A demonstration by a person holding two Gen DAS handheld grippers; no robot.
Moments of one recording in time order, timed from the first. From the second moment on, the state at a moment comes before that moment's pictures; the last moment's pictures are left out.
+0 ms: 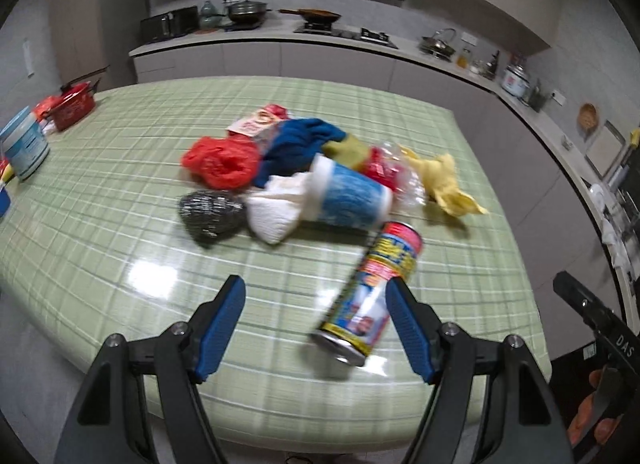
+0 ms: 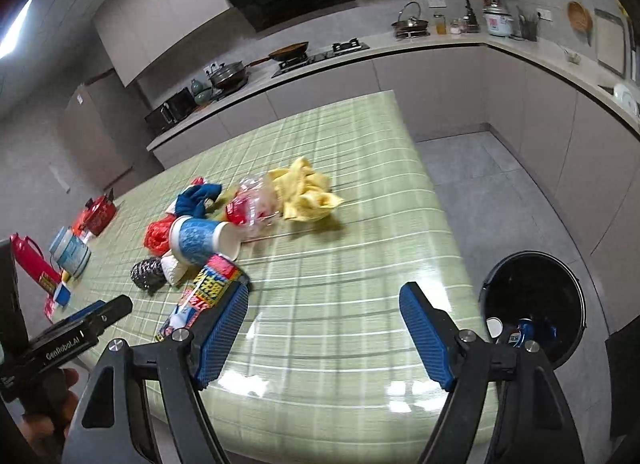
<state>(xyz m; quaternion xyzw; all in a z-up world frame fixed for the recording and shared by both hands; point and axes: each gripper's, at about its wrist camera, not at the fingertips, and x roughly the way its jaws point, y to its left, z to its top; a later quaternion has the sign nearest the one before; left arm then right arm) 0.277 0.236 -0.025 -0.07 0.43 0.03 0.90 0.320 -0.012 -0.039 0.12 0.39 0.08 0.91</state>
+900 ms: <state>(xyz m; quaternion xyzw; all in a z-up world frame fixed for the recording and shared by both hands) 0.340 0.369 -0.059 -0.02 0.44 -0.02 0.90 0.357 0.164 -0.075 0.11 0.42 0.03 0.90</state>
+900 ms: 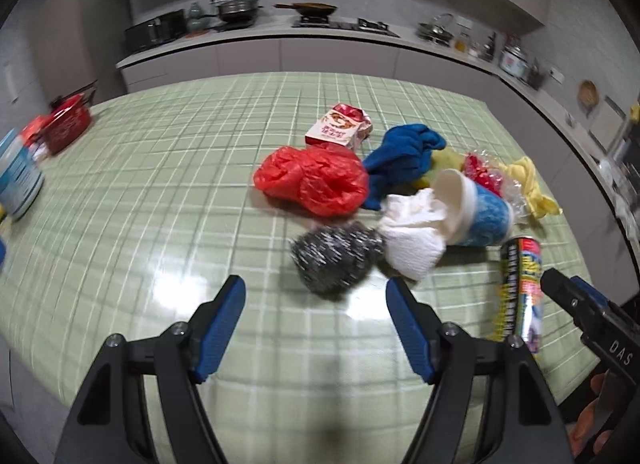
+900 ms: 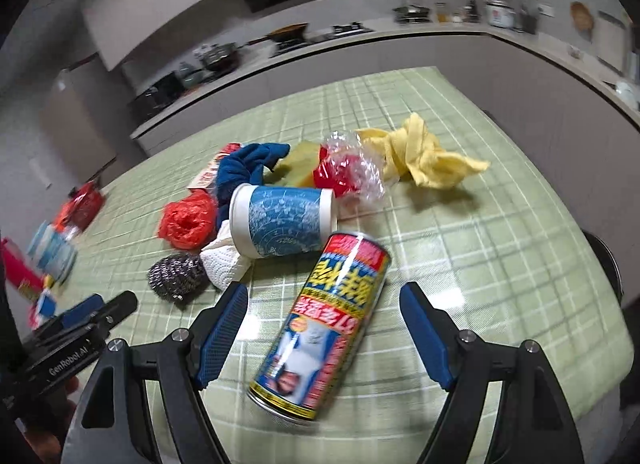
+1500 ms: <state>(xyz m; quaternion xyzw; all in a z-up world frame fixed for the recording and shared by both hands) 0.396 0.358 -0.103 0.03 0.48 -0.13 0.87 0.372 0.181 -0.112 0.11 0.46 -0.07 0.88</state>
